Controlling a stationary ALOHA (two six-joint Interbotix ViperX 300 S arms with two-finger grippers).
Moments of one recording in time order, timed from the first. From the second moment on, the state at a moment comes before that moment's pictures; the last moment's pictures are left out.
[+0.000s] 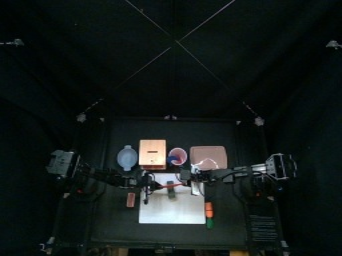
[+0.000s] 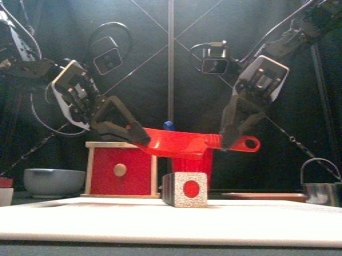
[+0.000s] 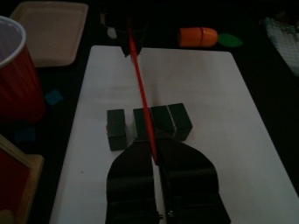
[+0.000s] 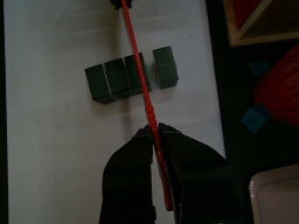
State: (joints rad) left arm -0.15 0.07 0.96 -0.15 -0.62 0.01; right arm -0.05 -0.10 0.74 0.06 0.20 0.01
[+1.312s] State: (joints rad) left arm -0.22 0.25 0.92 -0.24 -0.64 0.01; right arm 0.00 0.03 0.77 0.15 0.14 0.01
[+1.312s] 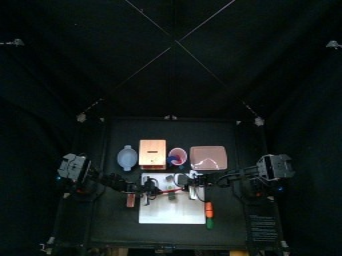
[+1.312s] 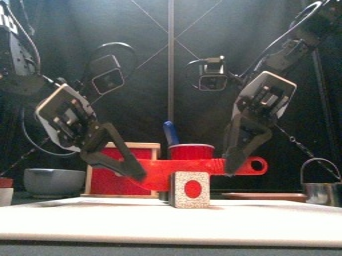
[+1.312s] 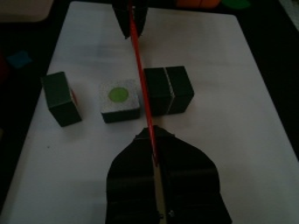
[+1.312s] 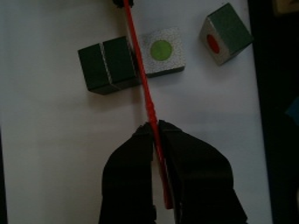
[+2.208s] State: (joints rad) left arm -0.20 0.15 0.91 -0.23 -0.56 0.02; right arm 0.01 0.00 0.75 0.13 0.16 0.01
